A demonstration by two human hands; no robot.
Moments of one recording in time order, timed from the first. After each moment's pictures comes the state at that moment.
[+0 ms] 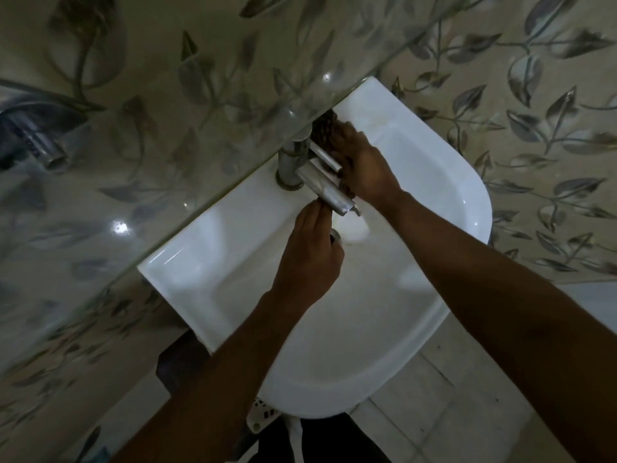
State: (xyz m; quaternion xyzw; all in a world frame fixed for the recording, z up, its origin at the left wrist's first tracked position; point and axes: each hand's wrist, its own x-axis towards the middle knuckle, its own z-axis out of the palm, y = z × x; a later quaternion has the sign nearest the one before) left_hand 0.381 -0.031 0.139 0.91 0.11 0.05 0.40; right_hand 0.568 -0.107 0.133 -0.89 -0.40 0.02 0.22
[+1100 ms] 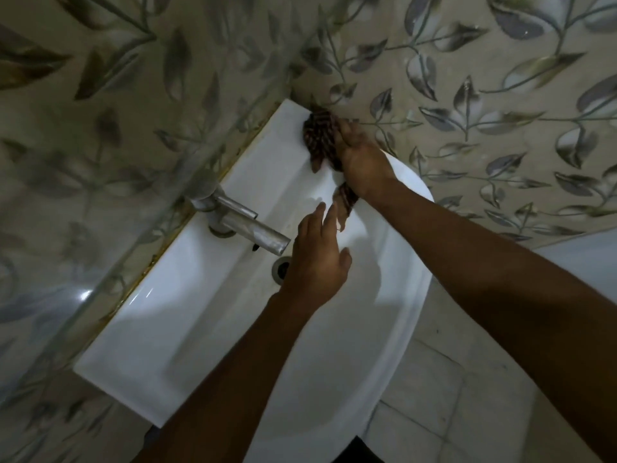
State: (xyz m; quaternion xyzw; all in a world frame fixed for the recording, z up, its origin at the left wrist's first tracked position) left_hand 0.456 -0.093 0.139 0.93 -0.01 -0.05 0.35; right_hand 0.654 -0.205 0.110 -0.95 -0.29 0.01 0.05
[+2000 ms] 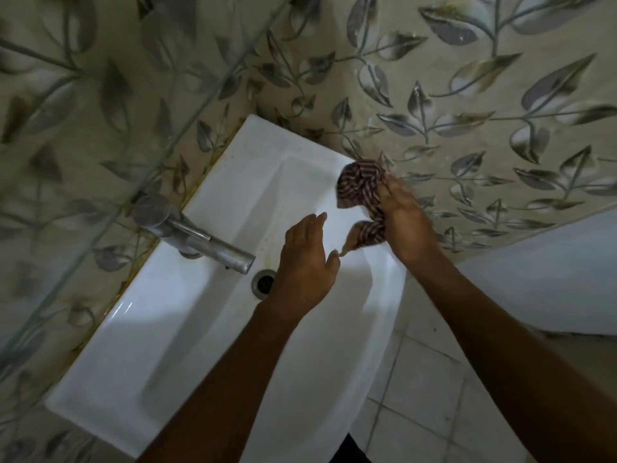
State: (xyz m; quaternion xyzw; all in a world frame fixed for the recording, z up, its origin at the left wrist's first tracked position) left_hand 0.470 -0.118 0.142 0.91 0.00 -0.08 0.40; right_hand 0.556 -0.329 0.098 -0.98 -0.13 -0.03 0.16
